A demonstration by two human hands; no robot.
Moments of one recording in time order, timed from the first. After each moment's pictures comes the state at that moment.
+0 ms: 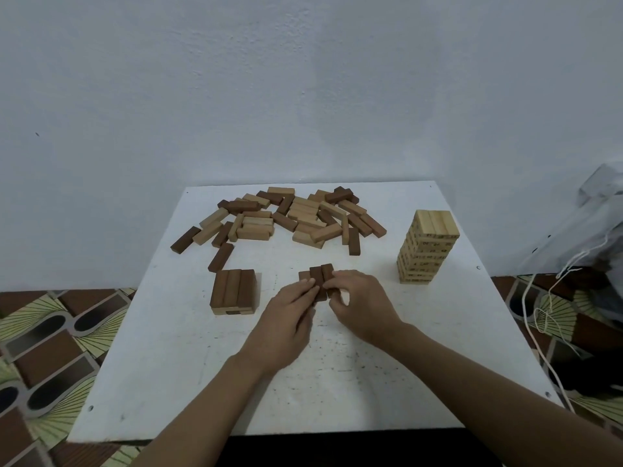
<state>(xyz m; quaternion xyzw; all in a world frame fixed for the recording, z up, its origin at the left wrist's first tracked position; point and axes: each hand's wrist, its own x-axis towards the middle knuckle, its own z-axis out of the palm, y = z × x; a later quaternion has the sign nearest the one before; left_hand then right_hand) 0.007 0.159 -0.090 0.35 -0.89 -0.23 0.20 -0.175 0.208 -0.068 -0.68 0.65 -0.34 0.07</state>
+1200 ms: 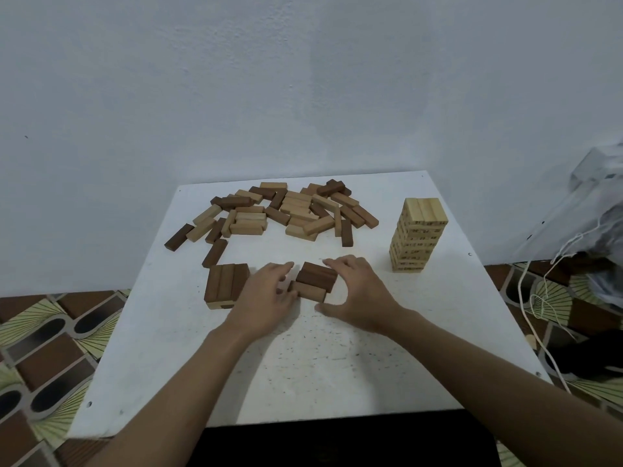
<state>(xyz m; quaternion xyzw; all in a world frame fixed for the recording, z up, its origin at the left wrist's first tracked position) 0.008 0.145 -0.040 0.46 -0.83 -0.29 0.15 -0.188 0.214 -0.067 -0.65 0.70 -0.23 0.18</state>
